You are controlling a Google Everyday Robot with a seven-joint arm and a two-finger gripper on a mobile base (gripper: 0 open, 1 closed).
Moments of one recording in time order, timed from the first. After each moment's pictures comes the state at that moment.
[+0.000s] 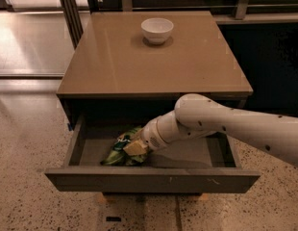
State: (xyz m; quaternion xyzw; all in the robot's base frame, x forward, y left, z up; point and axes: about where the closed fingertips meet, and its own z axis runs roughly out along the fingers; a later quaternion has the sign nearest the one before) arm 0.514 0.052 0.665 -0.48 0.78 0.29 0.27
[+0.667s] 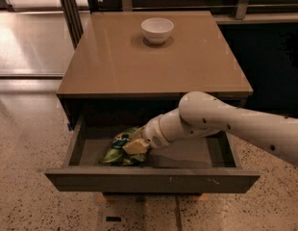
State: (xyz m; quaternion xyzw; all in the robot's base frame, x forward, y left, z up) arm 0.510 0.051 0.677 -0.48 0.77 0.31 0.28
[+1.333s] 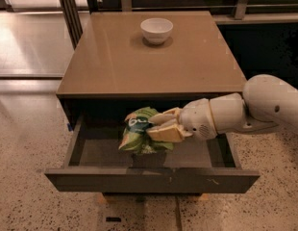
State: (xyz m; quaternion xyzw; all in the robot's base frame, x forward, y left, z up) arm 0.465 -0.017 0.805 -0.50 0.68 0.40 0.37
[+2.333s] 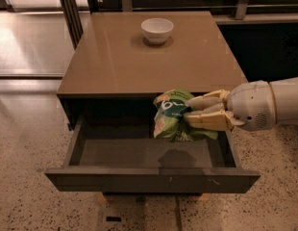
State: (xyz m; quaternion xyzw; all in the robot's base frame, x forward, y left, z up) arm 0.443 -0.106 0.887 -0.49 0.68 0.35 0.42
